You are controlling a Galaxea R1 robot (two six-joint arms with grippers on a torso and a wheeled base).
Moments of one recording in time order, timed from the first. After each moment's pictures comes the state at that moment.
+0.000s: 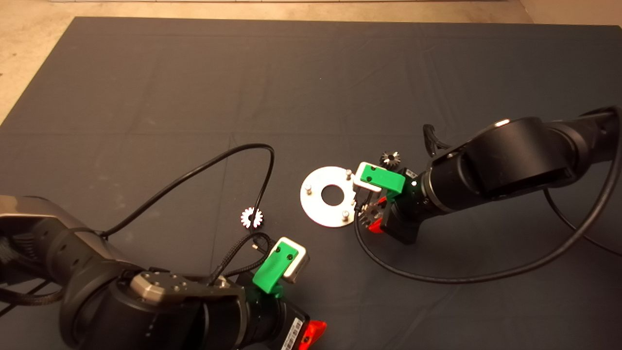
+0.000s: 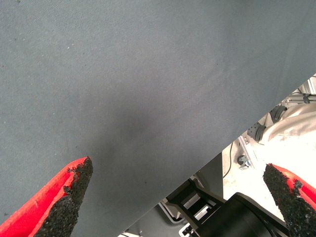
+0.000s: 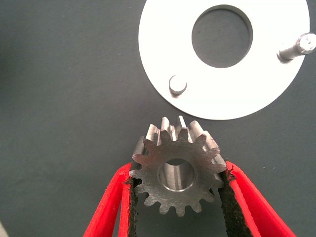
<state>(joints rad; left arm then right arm) -0.04 2.52 -0.34 0.91 1.53 -1.50 0.32 2.53 -0.73 -0.50 -1.37 0.73</state>
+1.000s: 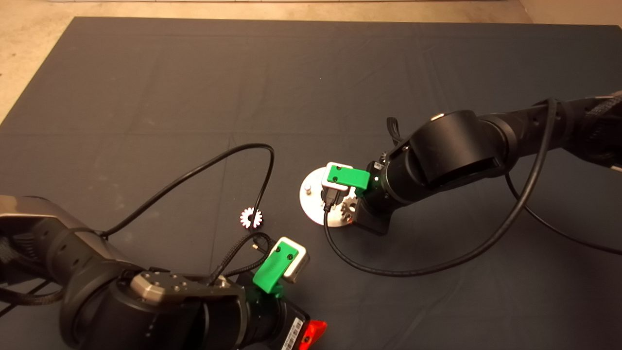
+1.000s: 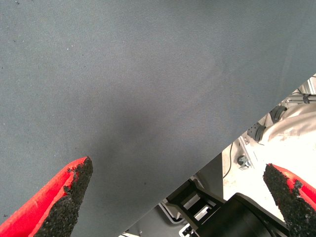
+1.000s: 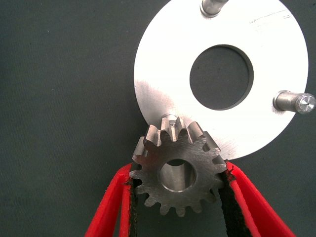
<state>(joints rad) -0.04 2.52 -0.34 0.91 1.53 -1.50 0.32 2.69 -0.86 -0.50 -1.48 0.63</state>
